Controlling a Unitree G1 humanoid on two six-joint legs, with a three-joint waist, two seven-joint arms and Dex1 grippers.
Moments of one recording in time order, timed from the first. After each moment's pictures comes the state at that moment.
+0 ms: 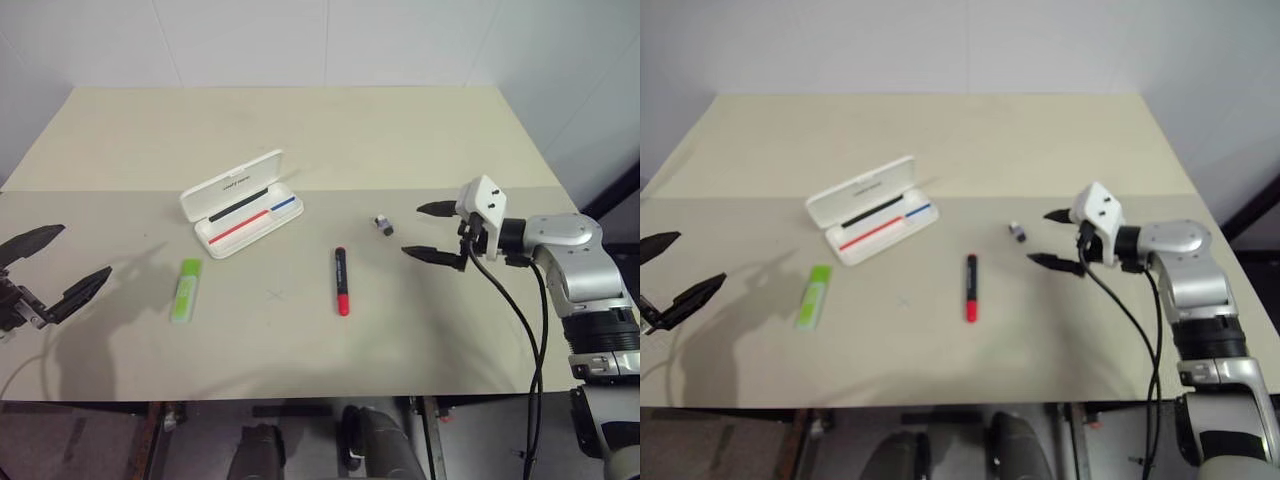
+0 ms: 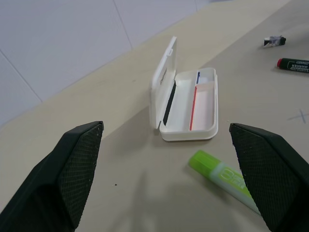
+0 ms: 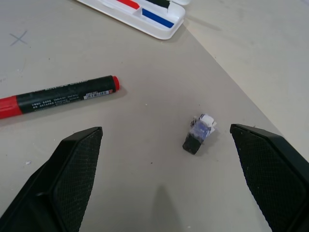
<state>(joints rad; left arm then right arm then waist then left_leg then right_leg) 0.00 0.84 0.72 0.14 -0.56 -0.08 -1.09 -0.66 -0.71 0.03 0.24 0.23 0.21 1.14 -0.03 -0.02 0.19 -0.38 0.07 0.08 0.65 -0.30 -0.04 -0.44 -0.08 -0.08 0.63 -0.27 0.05</state>
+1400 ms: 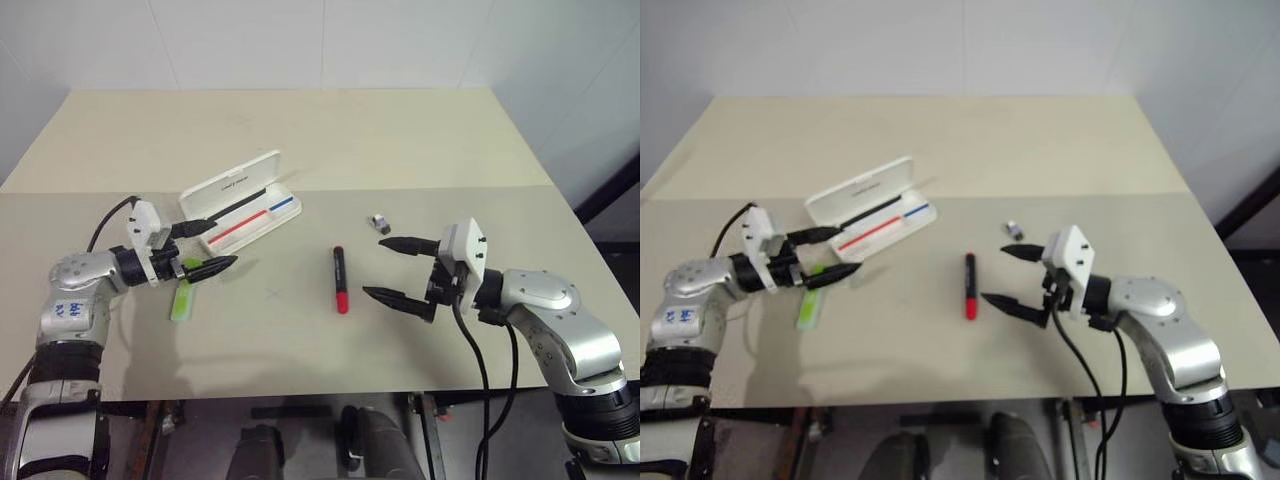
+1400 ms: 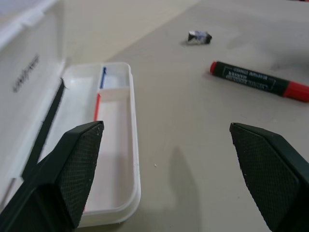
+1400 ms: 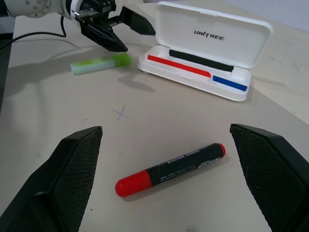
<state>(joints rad) -0.55 0.71 0.12 0.49 -0.36 0.06 -1.13 -0.30 -0.63 -0.01 -0.35 0.48 0.43 0.94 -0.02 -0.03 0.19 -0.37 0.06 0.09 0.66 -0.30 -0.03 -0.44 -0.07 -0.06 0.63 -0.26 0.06</state>
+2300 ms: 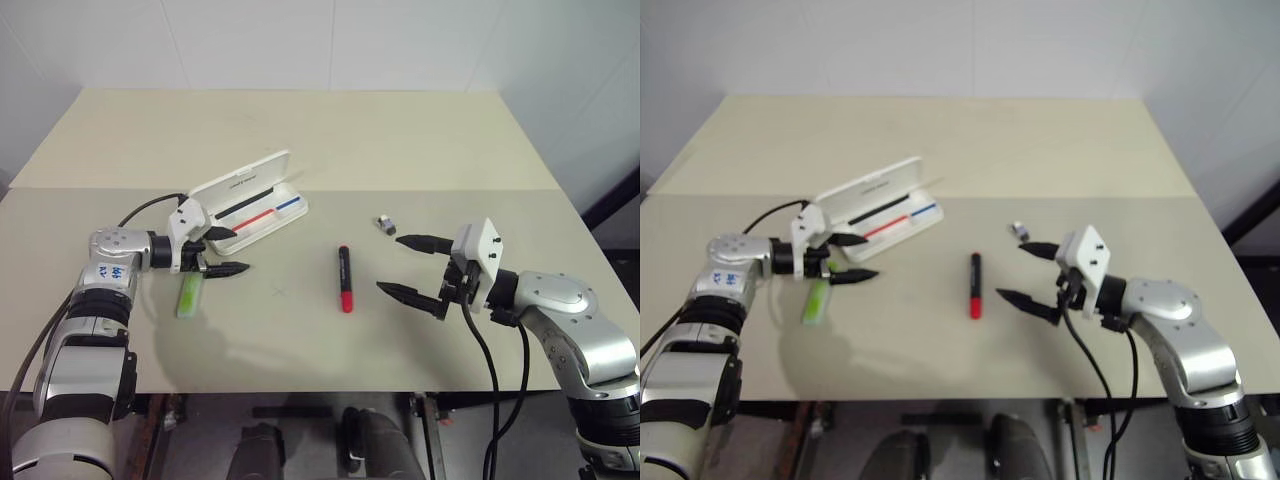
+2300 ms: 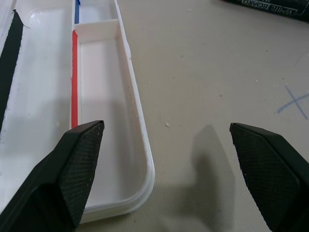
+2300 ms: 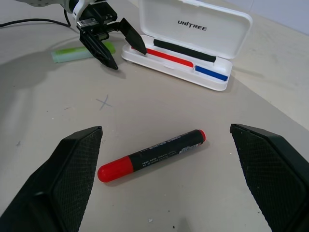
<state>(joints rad) -0.86 0.66 -0.04 0.99 -0.09 -0.11 -1.21 -0.27 -0.67 -0.05 -0.35 0.47 0.42 0.90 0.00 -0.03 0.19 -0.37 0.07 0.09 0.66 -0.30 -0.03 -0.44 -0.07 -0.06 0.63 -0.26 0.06</state>
